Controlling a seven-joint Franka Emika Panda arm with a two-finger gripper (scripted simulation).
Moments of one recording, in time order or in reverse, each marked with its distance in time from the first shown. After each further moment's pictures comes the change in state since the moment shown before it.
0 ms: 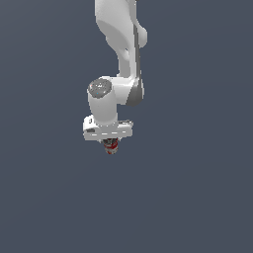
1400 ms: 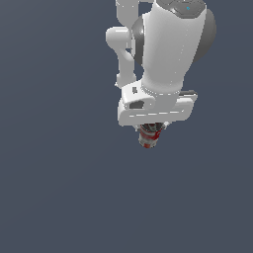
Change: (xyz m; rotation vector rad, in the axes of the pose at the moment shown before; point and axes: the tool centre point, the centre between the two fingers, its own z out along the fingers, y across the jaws) arm 0.084 -0.143 -0.183 -0.001 0.002 -0.002
